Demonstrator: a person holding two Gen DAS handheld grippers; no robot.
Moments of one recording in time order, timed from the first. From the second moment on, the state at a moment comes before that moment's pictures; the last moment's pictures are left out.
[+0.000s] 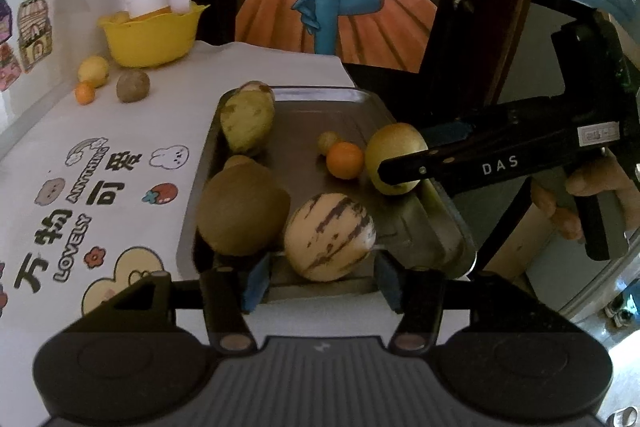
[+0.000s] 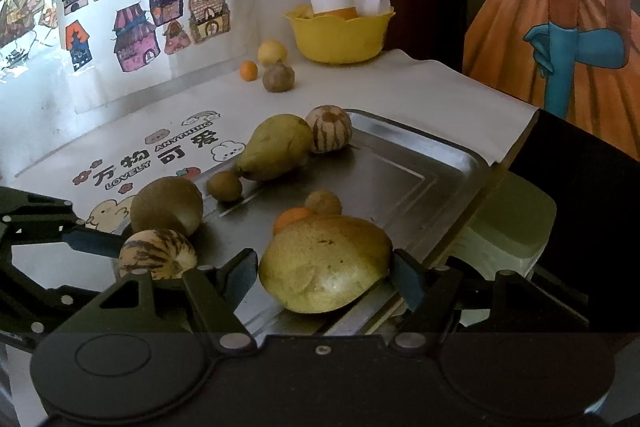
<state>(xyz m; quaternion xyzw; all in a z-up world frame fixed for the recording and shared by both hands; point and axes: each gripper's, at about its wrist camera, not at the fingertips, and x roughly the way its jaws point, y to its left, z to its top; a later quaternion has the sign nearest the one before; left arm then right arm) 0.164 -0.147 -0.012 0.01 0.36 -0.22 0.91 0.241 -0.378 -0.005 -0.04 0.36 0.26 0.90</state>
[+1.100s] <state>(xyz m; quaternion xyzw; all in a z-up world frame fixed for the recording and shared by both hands) 0.087 -0.032 0.066 -0.01 0.39 -0.14 0.91 0.077 -0.297 0.075 0.04 0.46 0.19 0.86</state>
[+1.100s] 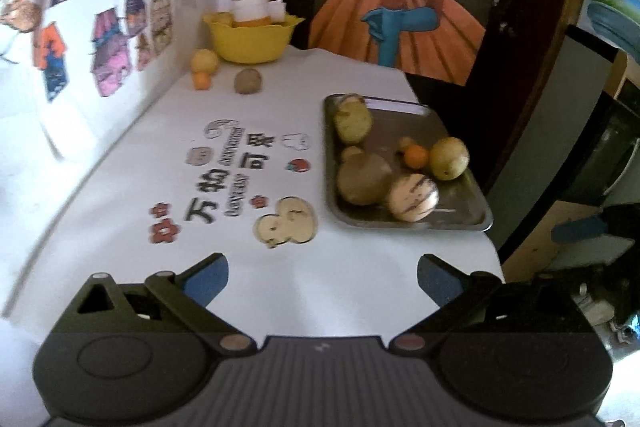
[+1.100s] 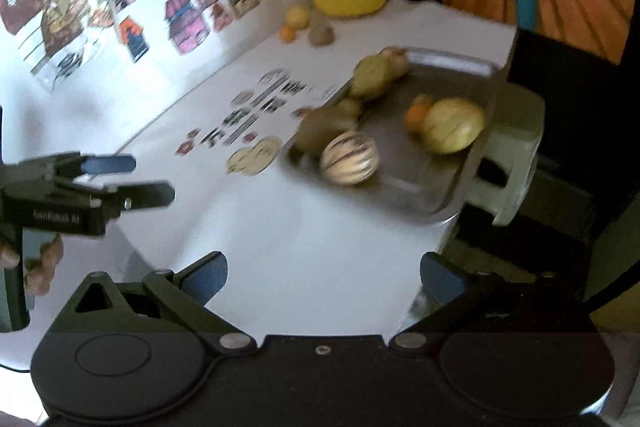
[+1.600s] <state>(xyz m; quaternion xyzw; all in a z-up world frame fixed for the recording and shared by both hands) 0.089 0.024 0.097 0.01 0.40 -0.08 0.91 0.098 -0.243 0.090 0.06 0.52 0.23 0.82</state>
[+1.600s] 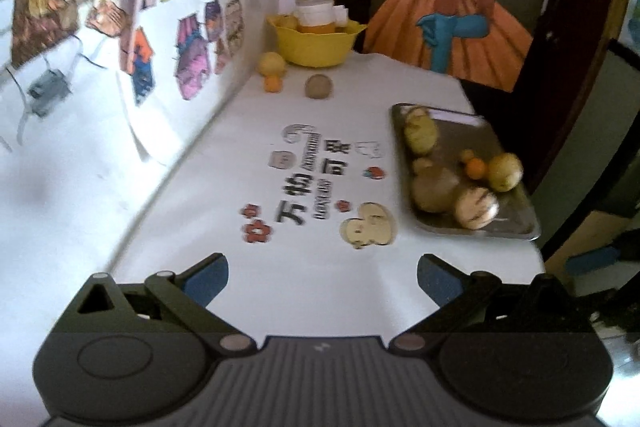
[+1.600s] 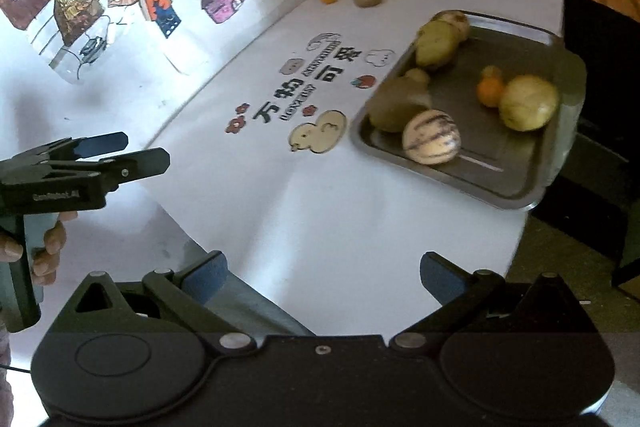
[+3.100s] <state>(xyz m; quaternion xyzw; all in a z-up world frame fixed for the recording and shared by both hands) 0.410 0.035 0.022 0.02 0.32 -0.02 0.95 0.416 -0.180 0.053 -0.19 0.31 0.33 0.87</state>
